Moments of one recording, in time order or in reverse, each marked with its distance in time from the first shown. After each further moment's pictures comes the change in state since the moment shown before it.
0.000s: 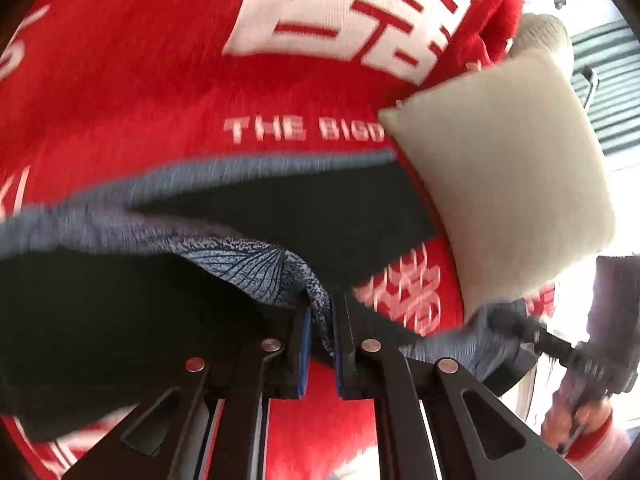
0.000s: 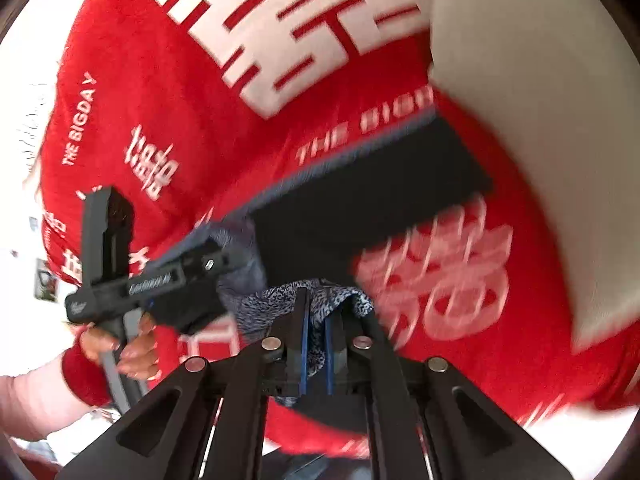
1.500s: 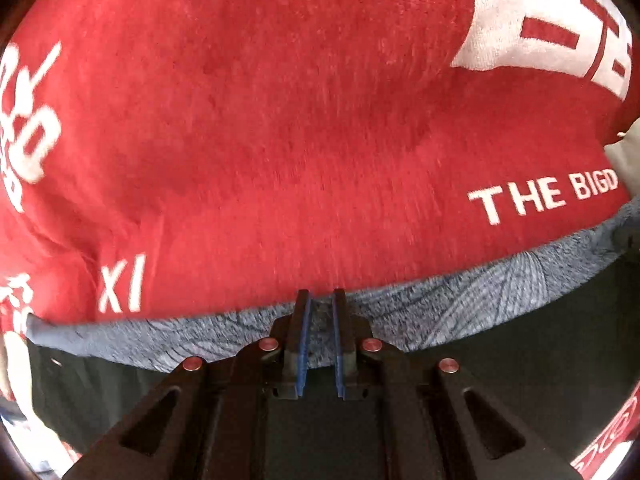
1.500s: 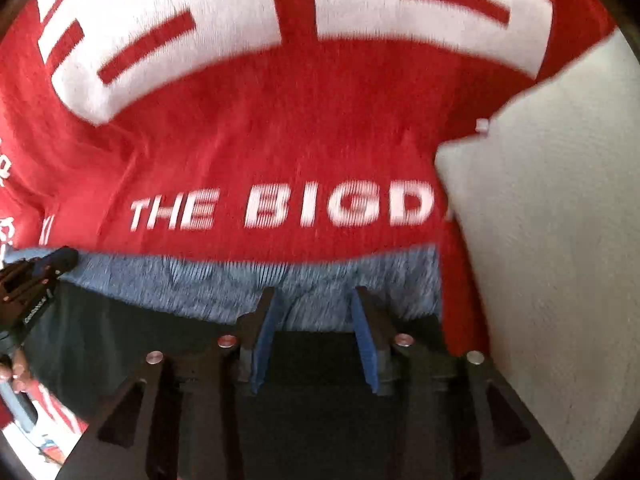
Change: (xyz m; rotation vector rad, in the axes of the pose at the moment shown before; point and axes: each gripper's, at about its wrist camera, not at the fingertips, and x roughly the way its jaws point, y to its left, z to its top) left arm 0.066 0.098 0.054 0.003 -0.066 0.677; right arm 0.162 -0.047 0.156 -0.245 0.142 -0.387
